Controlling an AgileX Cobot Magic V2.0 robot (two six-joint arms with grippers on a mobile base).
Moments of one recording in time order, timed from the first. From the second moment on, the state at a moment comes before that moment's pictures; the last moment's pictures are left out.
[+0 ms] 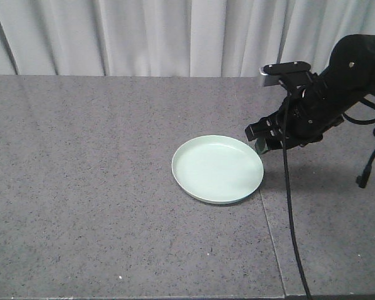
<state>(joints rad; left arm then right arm) -0.01 -0.01 0.02 0.02 0.10 -0.02 0.22 1.75 -1.49 0.15 0.98 -0.14</state>
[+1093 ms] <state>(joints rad) -0.01 -0.01 0.02 0.02 0.10 -0.02 0.22 2.01 -1.57 0.19 0.94 -0.10</state>
